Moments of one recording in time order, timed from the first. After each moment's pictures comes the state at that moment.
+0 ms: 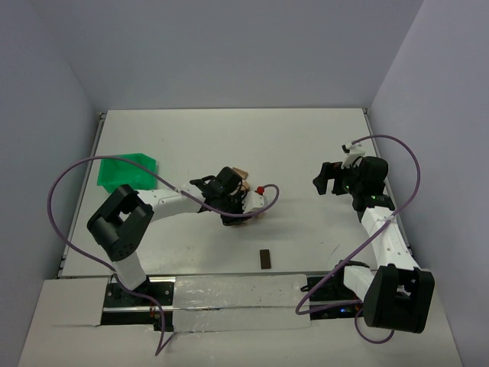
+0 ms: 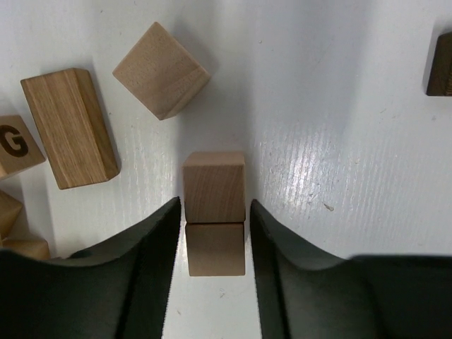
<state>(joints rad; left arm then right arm) -0.84 1.74 1.02 -0.31 0.34 0.62 -0.18 1.03 0.63 -0.18 -0.47 -0.06</state>
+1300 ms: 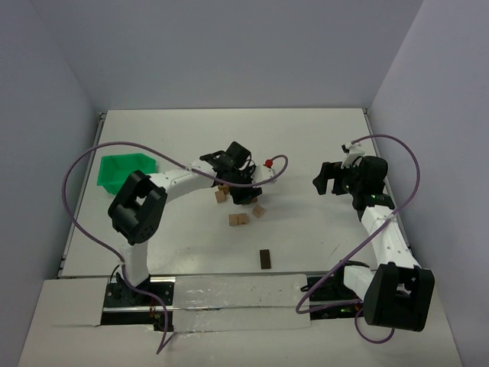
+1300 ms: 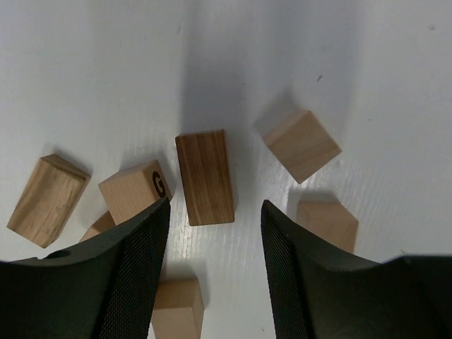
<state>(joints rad) -0.77 1.94 1.39 -0.48 0.34 0.61 -0.18 1.05 0.64 -0.18 -0.47 -0.06</state>
